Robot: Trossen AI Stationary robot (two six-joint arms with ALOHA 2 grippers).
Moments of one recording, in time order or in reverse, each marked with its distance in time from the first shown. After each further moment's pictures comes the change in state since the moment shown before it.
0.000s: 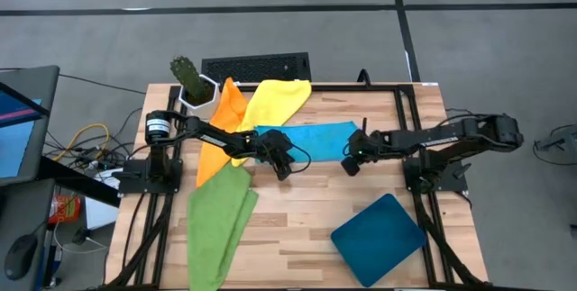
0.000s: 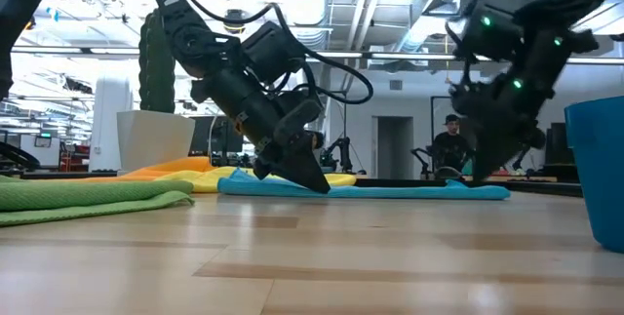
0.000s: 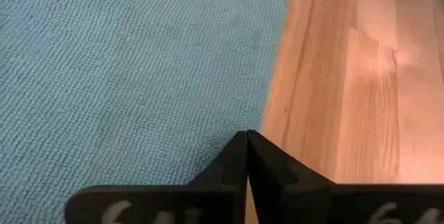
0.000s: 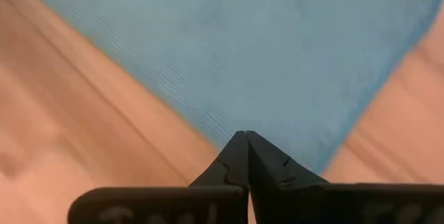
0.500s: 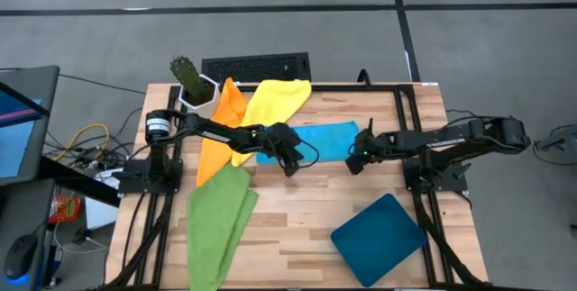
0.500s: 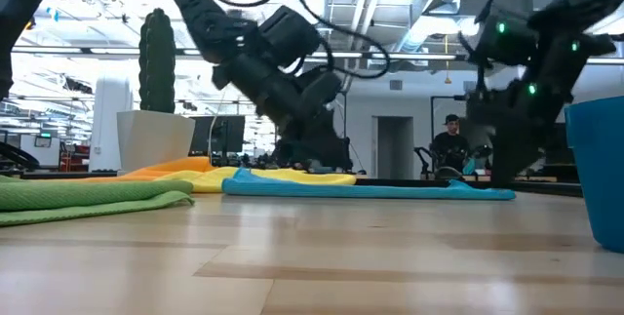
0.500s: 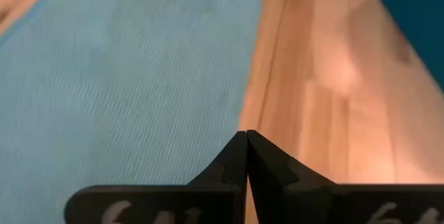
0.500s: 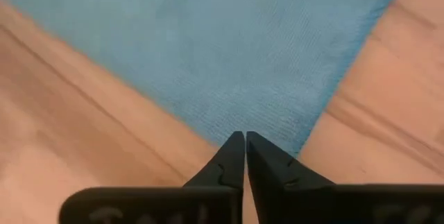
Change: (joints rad) left arm 0.012 -0.001 0.139 -0.087 0.072 0.010; right arm -0.012 -0.083 -0.038 -0.051 -0.003 0.127
